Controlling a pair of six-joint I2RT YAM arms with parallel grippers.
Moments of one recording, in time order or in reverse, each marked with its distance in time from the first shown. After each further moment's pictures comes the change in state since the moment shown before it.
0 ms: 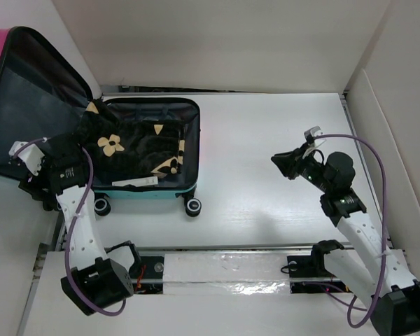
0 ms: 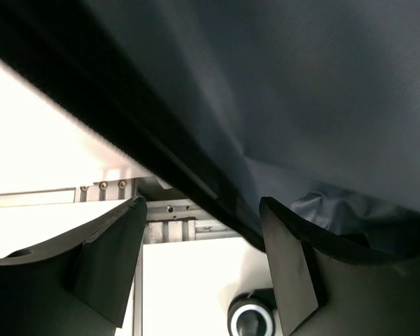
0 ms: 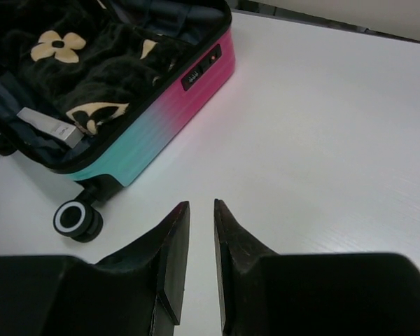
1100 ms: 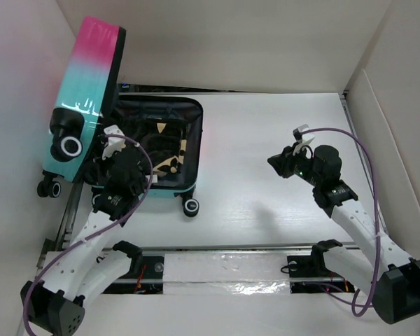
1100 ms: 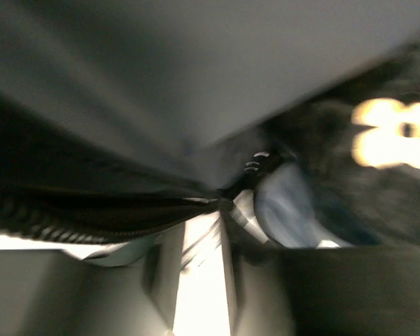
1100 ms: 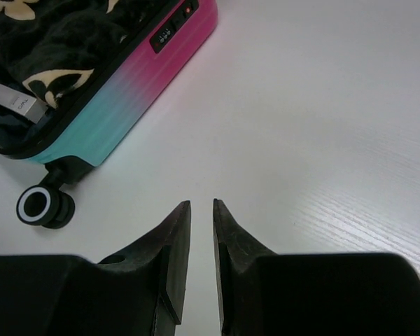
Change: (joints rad) left arm -0.787 -0.205 -0.319 0.617 -0.365 0.818; right arm 0.058 0.139 0.037 -0.058 0.105 -0.034
